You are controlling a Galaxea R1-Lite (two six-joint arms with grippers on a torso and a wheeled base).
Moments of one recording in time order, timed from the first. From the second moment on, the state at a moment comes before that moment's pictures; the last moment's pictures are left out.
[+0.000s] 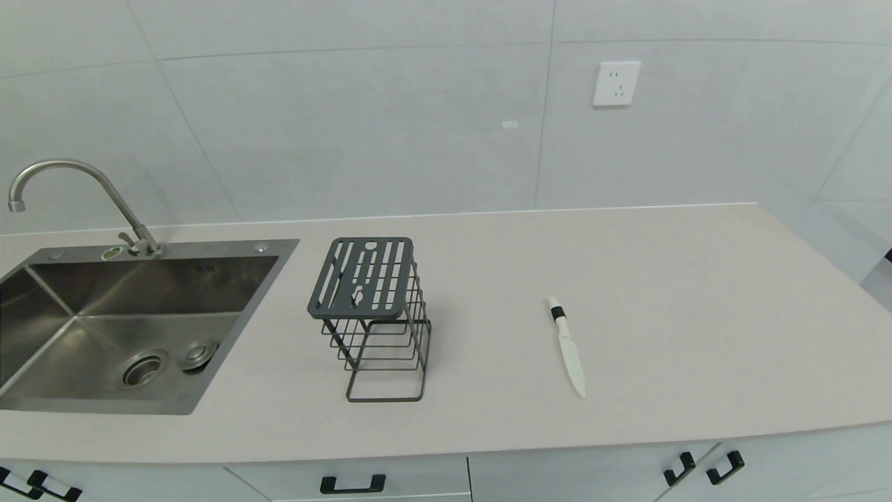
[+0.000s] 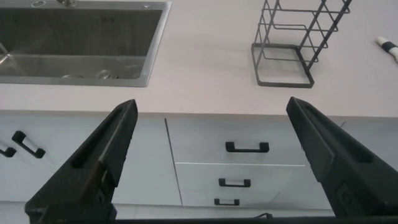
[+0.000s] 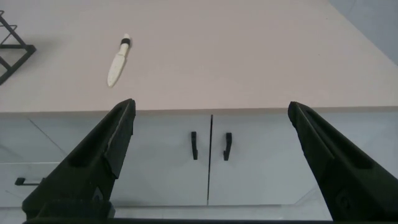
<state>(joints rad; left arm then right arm) 0.01 0.00 0.00 0.00 0.04 -0.03 0.00 0.00 0.00 0.00 0.03 -0.01</state>
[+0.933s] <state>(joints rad) 0.01 0.00 0.00 0.00 0.04 -0.03 -0.01 0.00 0.00 0.00 0.03 -0.01</state>
